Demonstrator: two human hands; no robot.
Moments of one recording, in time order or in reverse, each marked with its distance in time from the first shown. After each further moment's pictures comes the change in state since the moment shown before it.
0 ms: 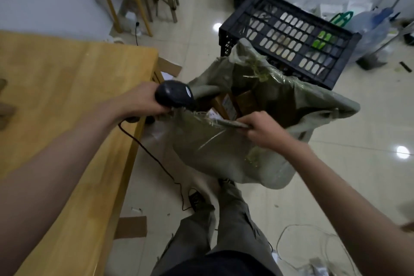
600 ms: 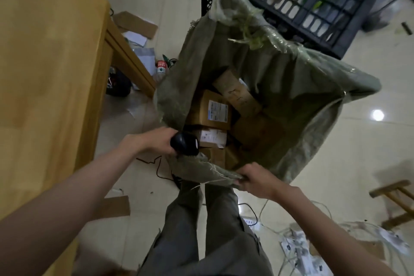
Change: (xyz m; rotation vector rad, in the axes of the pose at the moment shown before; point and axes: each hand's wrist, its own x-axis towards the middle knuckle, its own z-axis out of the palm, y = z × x) left_hand 0.084 -0.029 0.207 0.041 -0.547 -0.008; right_hand -0.029 0.114 0.125 0.052 -0.443 0.099
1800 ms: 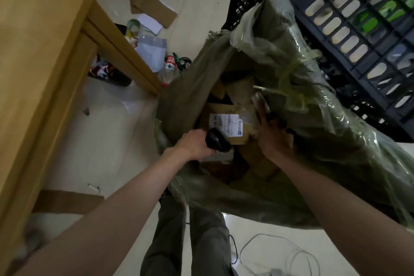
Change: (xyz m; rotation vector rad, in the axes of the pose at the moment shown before) left_hand 0.184 0.046 -0.034 -0.359 0.152 -0.169; right_hand 0.231 0.100 -0.162 -0.446 0.427 0.339
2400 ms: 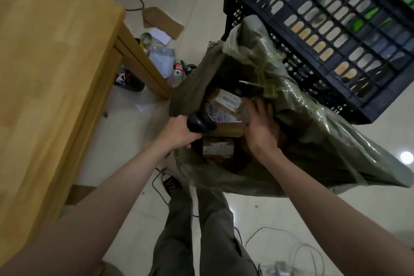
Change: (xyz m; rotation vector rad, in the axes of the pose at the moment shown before) left_hand -0.112 0.012 -0.040 -0.198 0.252 -0.049; right_hand -0.085 -0.034 -0.067 0.204 0.230 -0.099
